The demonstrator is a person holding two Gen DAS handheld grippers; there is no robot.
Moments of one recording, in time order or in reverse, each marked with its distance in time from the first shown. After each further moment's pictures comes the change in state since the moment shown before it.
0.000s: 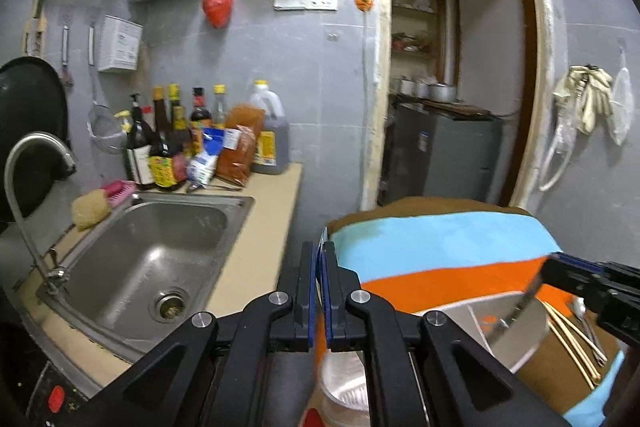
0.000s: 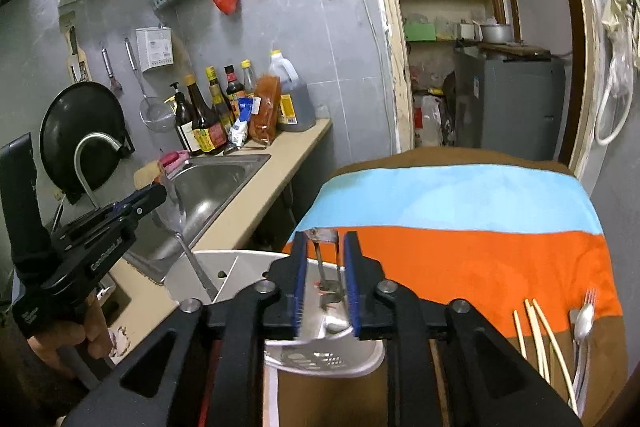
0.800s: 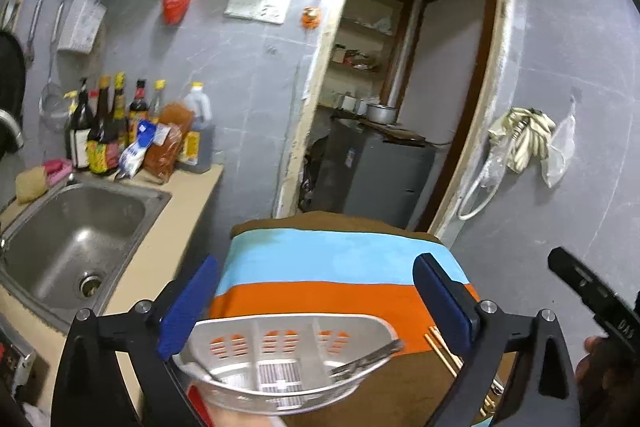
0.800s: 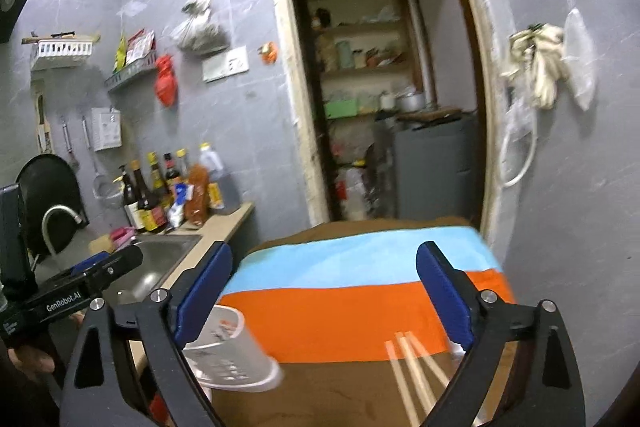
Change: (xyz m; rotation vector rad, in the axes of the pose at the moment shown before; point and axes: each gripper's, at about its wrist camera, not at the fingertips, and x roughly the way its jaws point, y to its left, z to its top) left arm -0.046 -0.070 0.013 -0.106 -0.035 -0.244; right arm -0.140 -0.067 0.013 0.063 -0.303 -0.263
